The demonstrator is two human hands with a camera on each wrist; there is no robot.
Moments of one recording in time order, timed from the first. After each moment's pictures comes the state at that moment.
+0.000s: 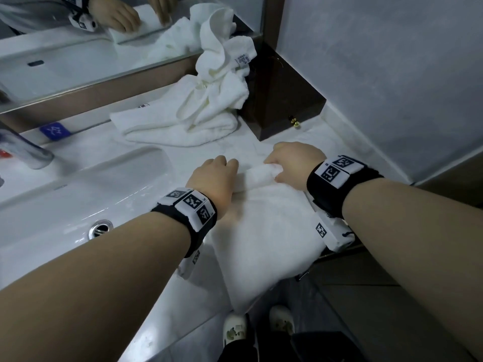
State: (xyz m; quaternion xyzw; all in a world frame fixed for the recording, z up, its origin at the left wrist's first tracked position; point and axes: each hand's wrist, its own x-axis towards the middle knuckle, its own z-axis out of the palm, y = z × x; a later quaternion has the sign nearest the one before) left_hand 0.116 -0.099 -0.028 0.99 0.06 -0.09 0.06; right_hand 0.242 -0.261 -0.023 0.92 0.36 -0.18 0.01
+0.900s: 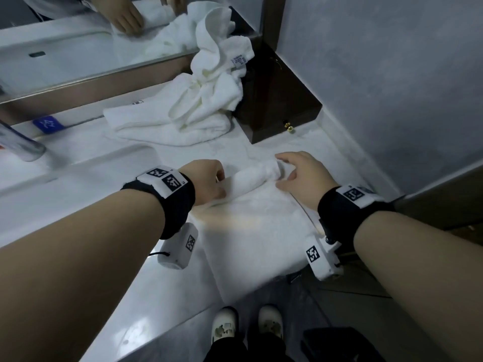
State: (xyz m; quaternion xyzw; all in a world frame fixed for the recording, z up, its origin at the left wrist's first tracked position) left_hand 0.141 -0.086 -0.020 0.94 0.15 -0.22 0.20; right_hand 0.231 -0.310 -0.032 0.91 0.22 -0.18 -0.31
